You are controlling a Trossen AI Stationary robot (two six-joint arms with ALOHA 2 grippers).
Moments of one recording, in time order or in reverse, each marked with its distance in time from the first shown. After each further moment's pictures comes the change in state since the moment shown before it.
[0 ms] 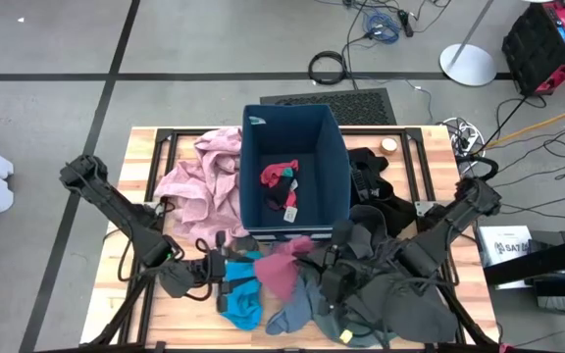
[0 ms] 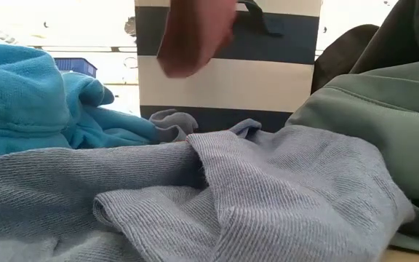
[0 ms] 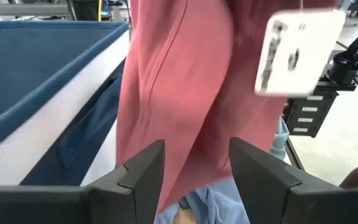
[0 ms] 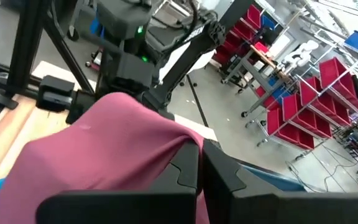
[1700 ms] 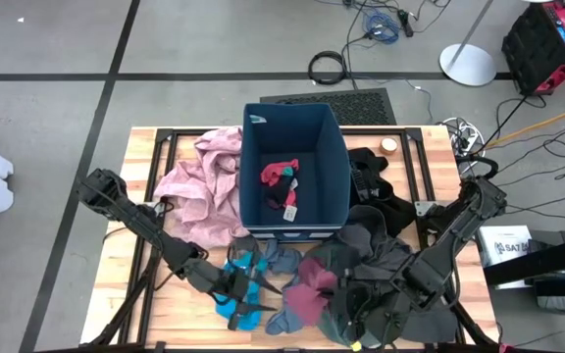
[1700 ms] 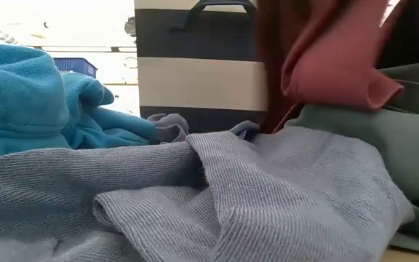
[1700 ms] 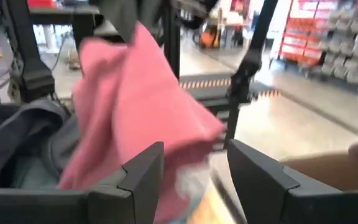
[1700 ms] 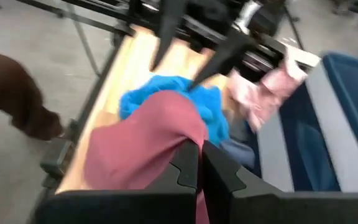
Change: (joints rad) left arm 0.118 0.233 0.001 0.488 0.477 0.191; right arm 0.079 -0.030 -0.156 -0.296 -0.328 0.492
